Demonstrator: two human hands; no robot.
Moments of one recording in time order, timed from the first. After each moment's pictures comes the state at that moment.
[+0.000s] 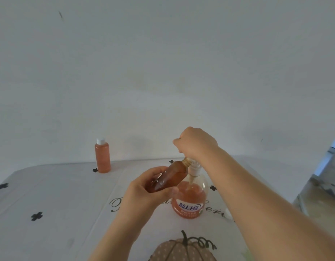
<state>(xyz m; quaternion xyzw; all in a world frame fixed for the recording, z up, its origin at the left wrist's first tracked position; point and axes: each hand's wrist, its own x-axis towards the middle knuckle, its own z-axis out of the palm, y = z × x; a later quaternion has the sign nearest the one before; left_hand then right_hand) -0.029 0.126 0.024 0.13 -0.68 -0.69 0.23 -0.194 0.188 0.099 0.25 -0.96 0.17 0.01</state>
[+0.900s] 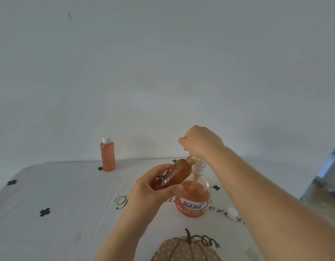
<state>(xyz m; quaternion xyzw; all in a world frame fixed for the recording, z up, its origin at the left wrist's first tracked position) -0.031 0.125 0.019 0.14 -0.68 -0.68 0.24 -0.194 0.189 0.100 0.24 -0.96 0.16 0.02</state>
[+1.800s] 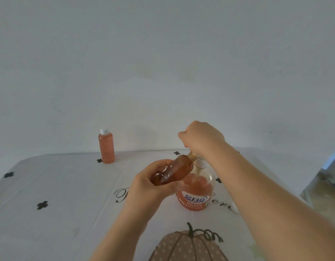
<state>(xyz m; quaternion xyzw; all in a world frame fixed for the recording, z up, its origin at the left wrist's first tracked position) -0.035 0.125 0.014 0.14 -0.67 -0.69 0.23 -0.199 0.185 0.085 0.24 -0.95 0.18 0.00</state>
